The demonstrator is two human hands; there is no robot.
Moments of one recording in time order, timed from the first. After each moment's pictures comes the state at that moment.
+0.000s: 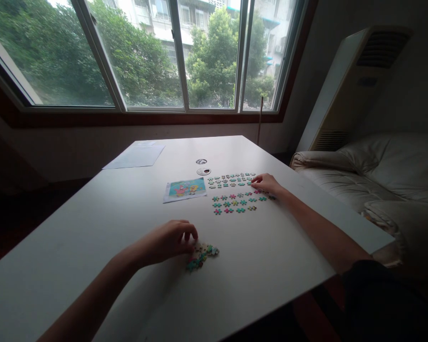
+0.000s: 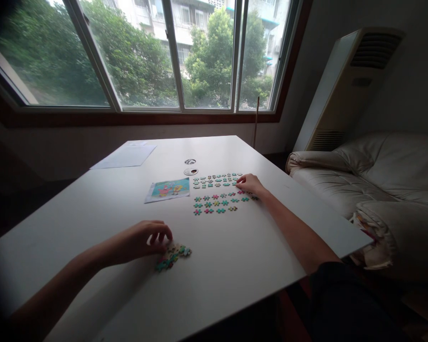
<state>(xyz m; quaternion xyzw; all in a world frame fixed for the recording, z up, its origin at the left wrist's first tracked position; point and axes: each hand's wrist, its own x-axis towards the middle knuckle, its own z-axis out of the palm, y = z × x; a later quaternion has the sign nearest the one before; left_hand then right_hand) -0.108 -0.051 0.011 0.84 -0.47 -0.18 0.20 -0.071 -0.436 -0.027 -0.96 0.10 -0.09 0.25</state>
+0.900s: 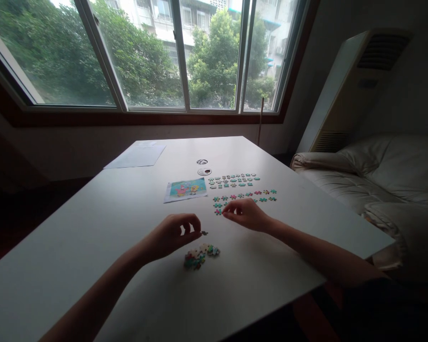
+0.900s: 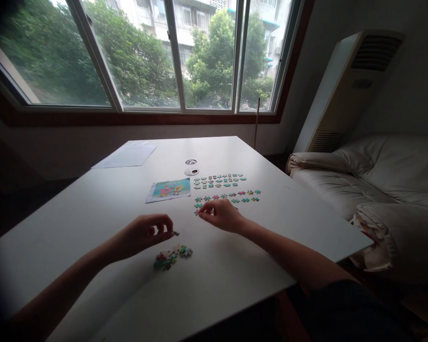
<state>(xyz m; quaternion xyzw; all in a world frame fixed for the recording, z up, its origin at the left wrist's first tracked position) -0.112 -0.057 0.012 0.82 -0.45 -0.12 0.34 -0.155 -0.300 -0.008 -0.90 -0.18 -0.12 0.37</state>
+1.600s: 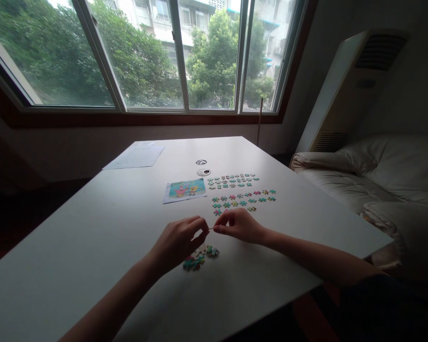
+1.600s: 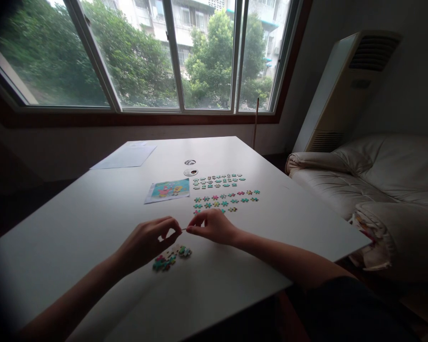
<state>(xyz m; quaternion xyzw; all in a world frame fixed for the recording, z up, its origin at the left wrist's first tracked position) -0.131 -0.074 0.005 0.84 -0.49 0.08 0.21 -0.169 -0.275 -0.008 -0.87 -0.18 -0.06 0.45</state>
